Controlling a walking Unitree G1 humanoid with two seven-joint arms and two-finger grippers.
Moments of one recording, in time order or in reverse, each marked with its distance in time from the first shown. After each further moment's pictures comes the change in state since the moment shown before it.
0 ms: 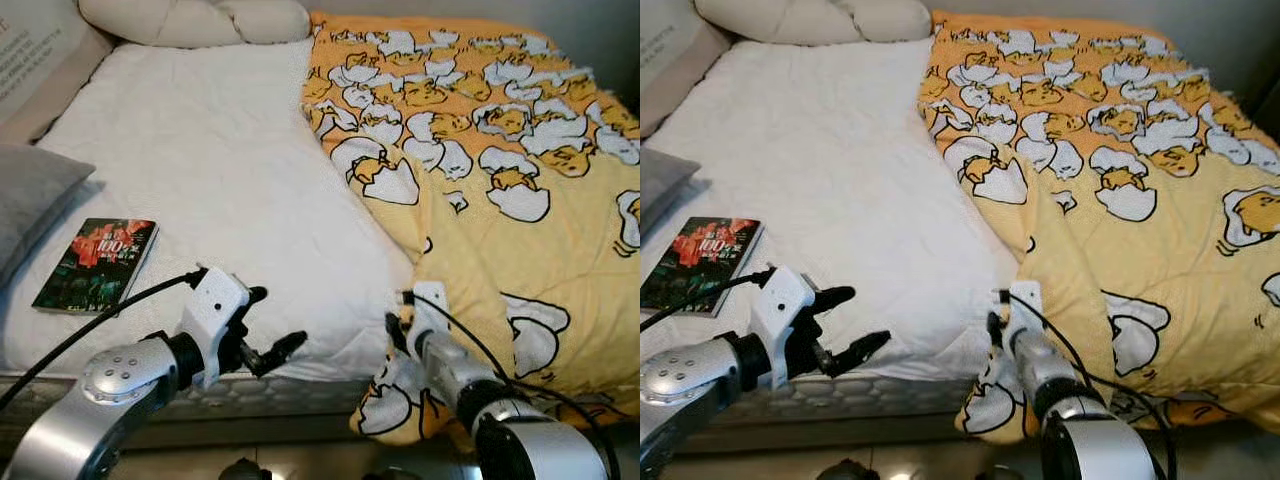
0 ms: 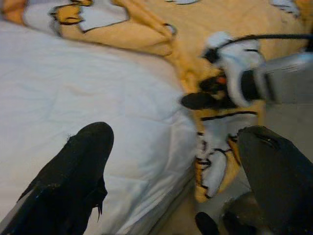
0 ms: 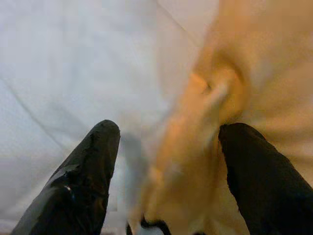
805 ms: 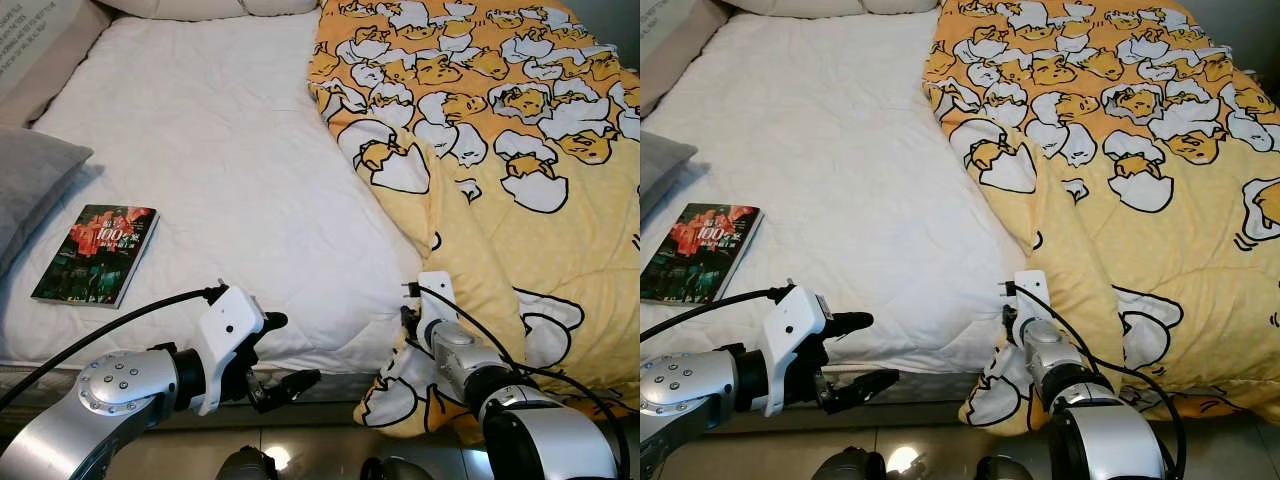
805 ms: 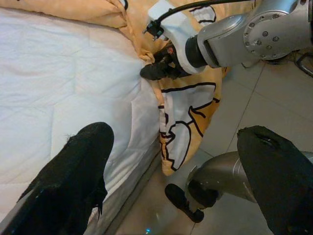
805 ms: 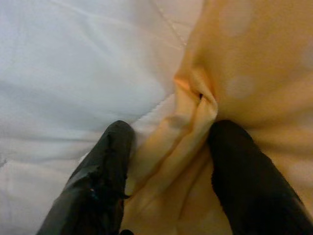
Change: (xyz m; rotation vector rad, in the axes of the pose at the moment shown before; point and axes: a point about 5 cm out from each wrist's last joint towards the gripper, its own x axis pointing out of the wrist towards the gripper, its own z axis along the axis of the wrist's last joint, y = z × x) left arm -0.005 -0.018 0.001 0.028 0.071 -0.167; right arm 0.000 -0.018 0.008 -0.081 0.033 -0.103
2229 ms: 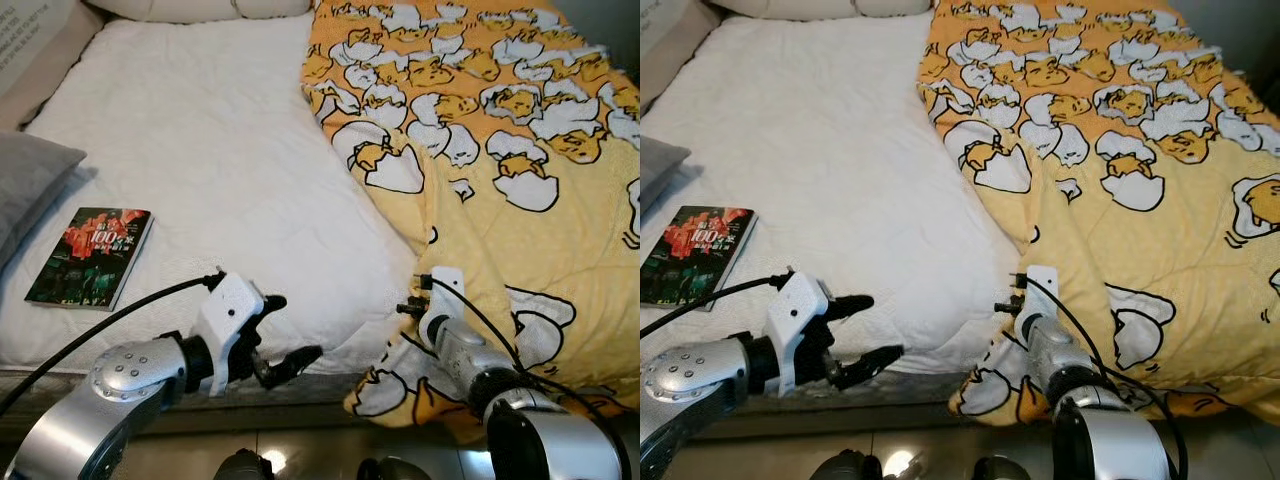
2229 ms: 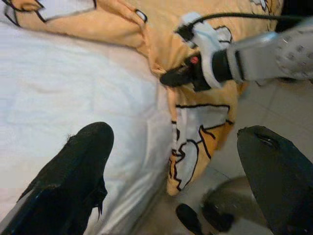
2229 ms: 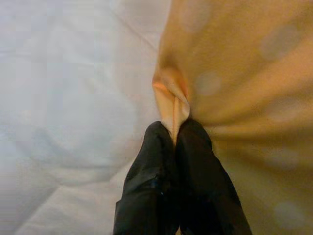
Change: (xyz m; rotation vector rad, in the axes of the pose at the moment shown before) left arm 0.011 0.013 0.002 -0.006 -0.069 0.085; right arm -0.002 -0.003 0.003 0.203 -0.090 0.176
